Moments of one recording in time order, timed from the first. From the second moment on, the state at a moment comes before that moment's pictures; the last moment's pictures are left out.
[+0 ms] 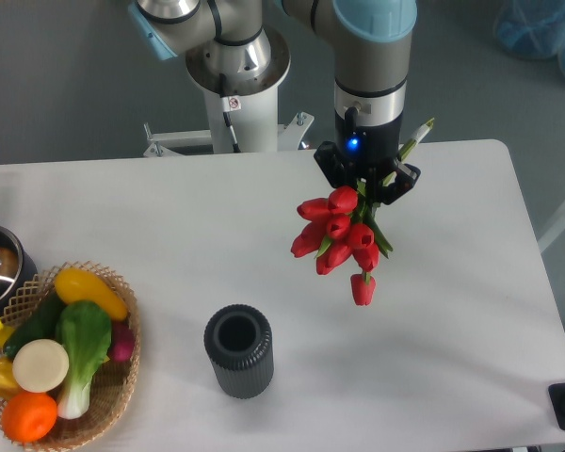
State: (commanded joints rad) arm 2.56 -1.70 -1.53 -1.27 1.53 1.06
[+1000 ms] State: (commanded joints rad) arm 2.61 -1.69 -1.51 -1.12 1.07 0.95
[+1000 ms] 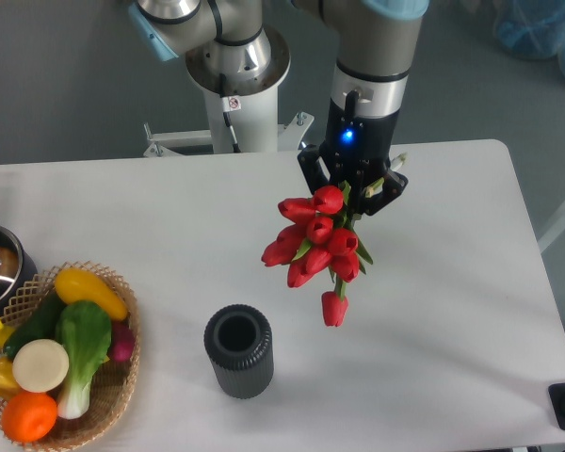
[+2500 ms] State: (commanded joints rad) arm 2.62 -1.84 -1.51 -0.81 0.30 0.77
